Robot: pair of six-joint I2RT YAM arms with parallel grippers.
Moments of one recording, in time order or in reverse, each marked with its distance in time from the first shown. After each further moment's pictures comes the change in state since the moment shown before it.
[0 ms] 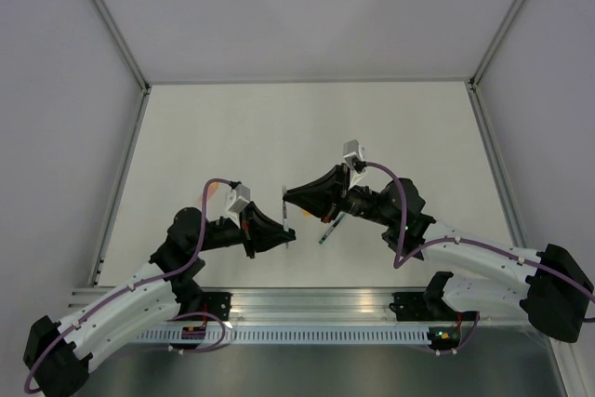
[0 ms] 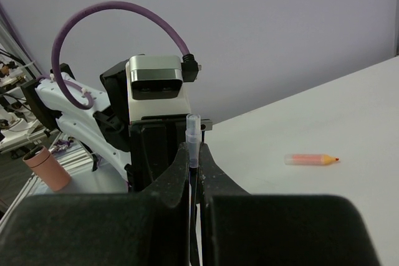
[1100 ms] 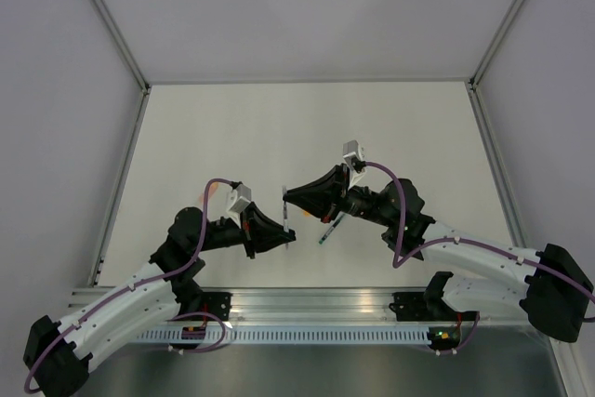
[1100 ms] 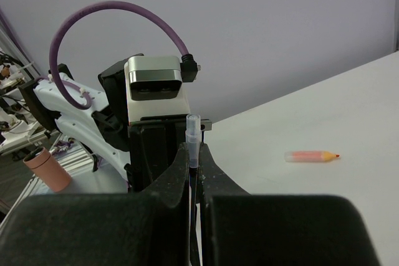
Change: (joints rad) left arm 0.000 0.002 0.000 -0.017 -0.001 0.000; right arm 0.000 0.007 -0.006 0.008 0.007 0.011
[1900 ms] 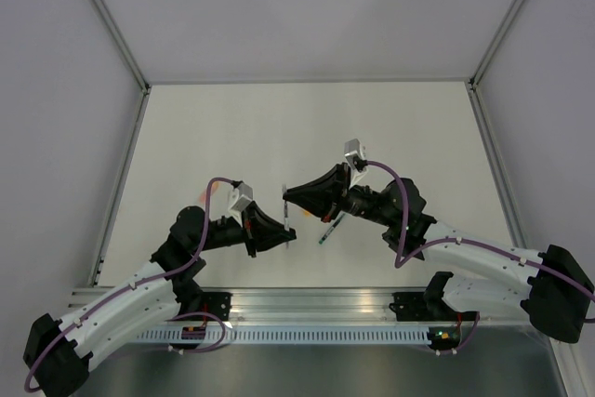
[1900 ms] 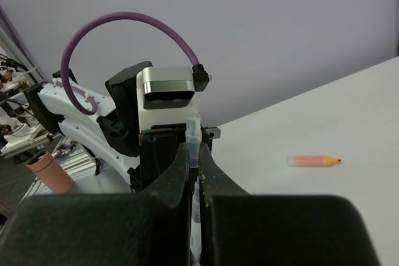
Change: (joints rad) left arm 0.000 0.015 0.000 -0.005 -0.014 0.000; right arm 0.005 -0.009 0.013 -0.016 0.009 0.003
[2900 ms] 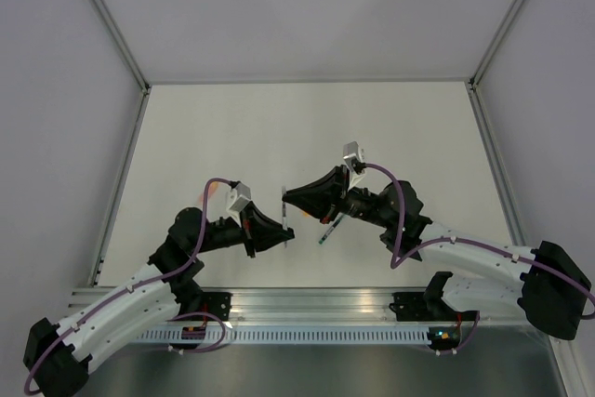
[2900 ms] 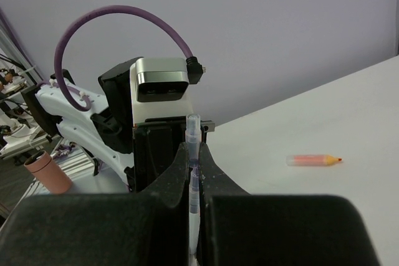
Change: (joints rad) left arm 0.000 -0.033 0.000 -0.046 -0.040 0.000; right arm 0.000 0.029 -0.034 0.073 0.000 0.008
